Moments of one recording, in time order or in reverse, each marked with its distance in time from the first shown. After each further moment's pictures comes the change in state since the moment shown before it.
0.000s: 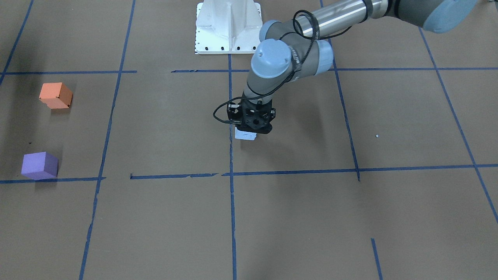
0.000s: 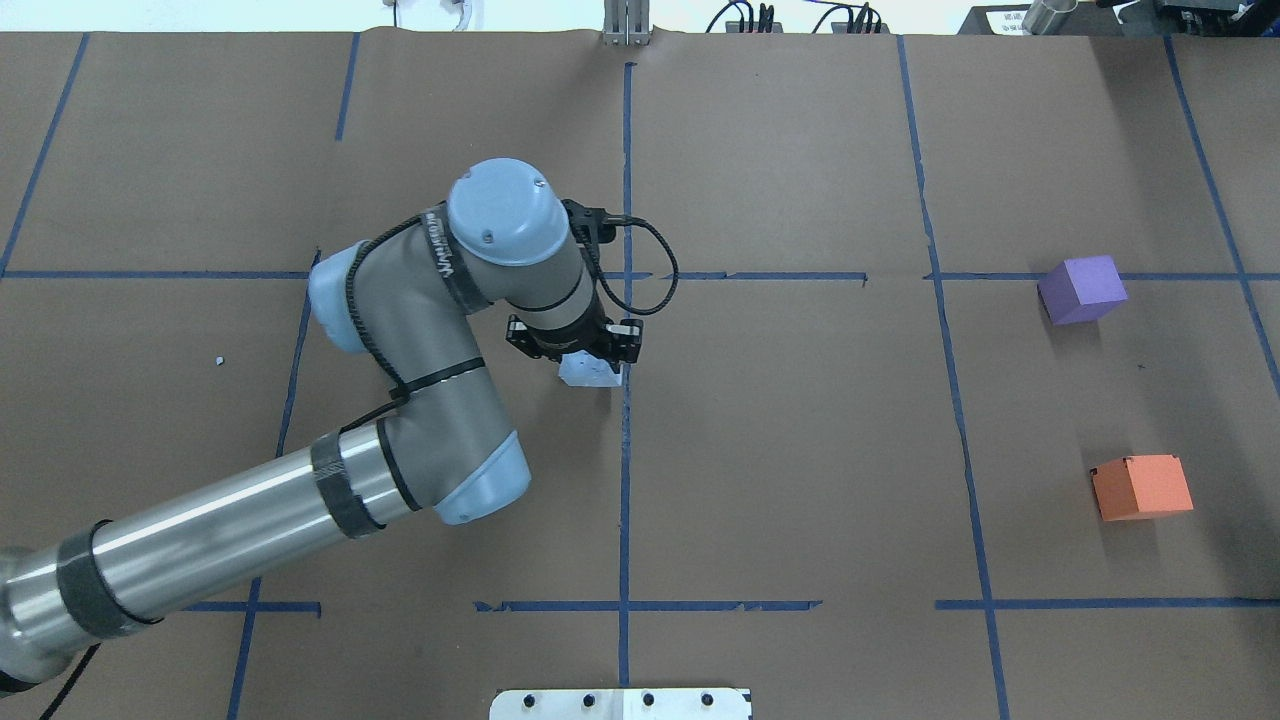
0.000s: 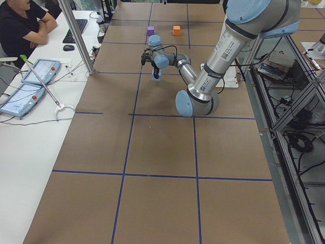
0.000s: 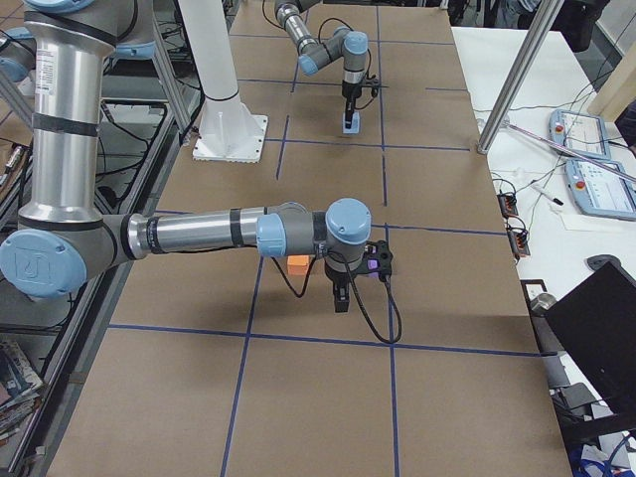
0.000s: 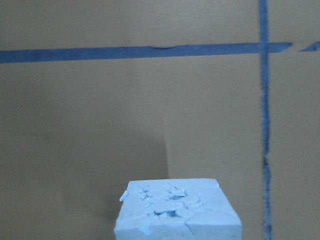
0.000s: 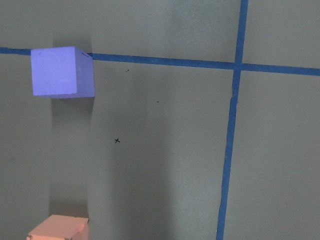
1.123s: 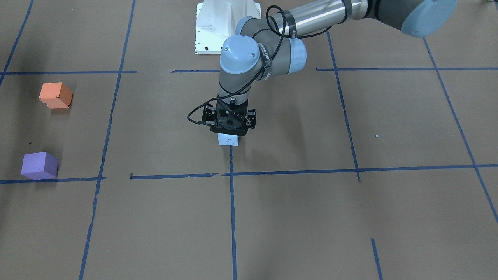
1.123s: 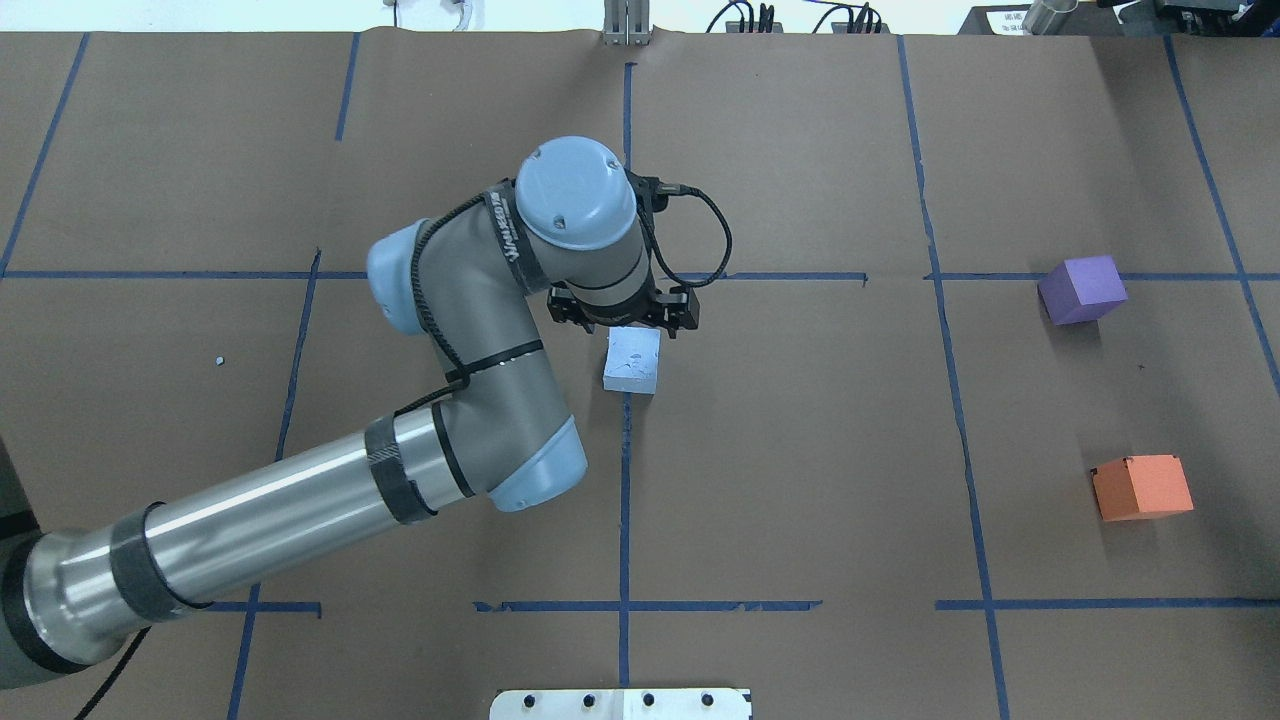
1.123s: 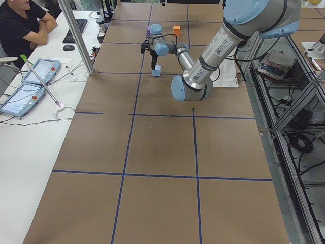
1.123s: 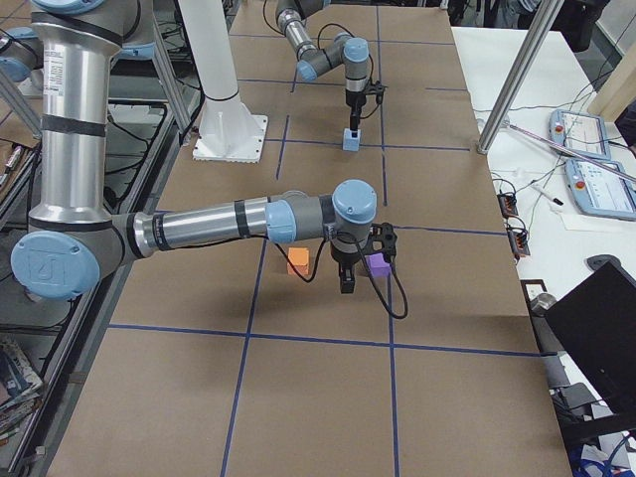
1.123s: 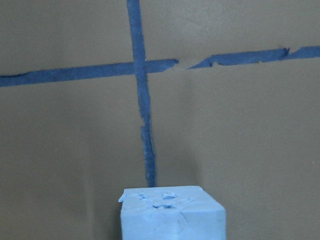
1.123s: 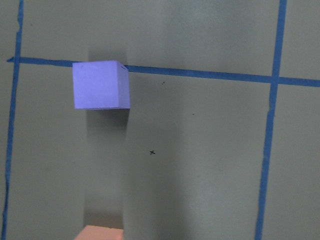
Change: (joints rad) left arm -0.019 -0.057 -0.019 0.031 0.084 -0.002; right arm -0.089 0.036 0.056 0.037 0.011 0.152
